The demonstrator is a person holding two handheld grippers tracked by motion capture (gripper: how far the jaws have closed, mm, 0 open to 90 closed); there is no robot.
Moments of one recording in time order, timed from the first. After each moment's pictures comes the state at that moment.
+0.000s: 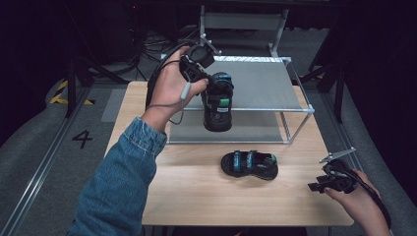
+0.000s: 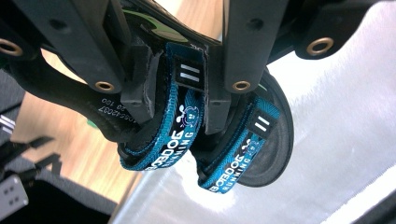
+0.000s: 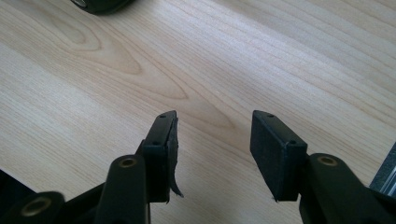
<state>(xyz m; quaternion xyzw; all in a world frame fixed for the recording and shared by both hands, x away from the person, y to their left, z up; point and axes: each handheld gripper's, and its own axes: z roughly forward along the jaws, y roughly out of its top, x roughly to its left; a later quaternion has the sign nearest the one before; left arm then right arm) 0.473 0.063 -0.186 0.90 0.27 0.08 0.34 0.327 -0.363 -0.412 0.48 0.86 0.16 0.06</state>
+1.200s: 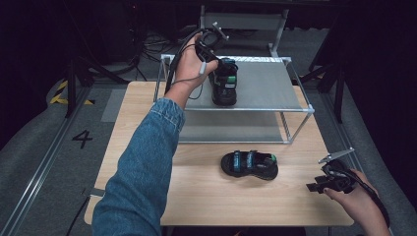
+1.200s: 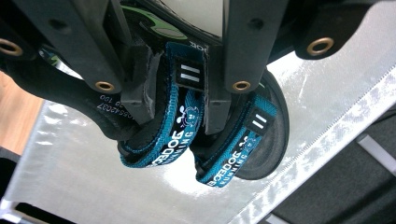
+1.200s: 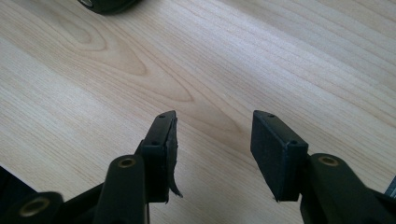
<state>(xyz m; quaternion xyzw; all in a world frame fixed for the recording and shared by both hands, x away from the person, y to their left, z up) 0.571 0.037 -0.215 0.89 0.28 0.10 0.33 0.329 -0.363 -0.416 0.48 0.86 0.17 0.05</state>
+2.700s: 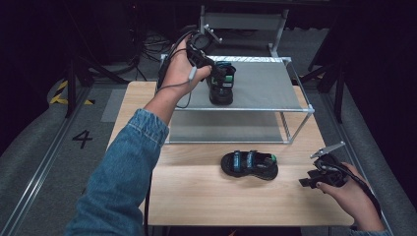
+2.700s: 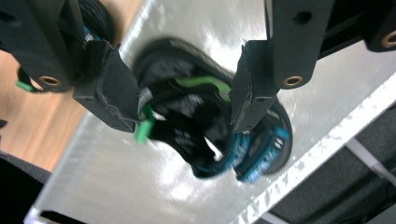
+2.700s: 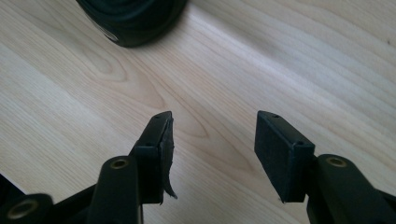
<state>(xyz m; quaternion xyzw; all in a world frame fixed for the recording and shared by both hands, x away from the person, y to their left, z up) 0.510 0.061 -0.192 0.89 0.28 0.13 0.33 0.346 -0.342 -0.410 0.45 0.87 0.18 0.05</state>
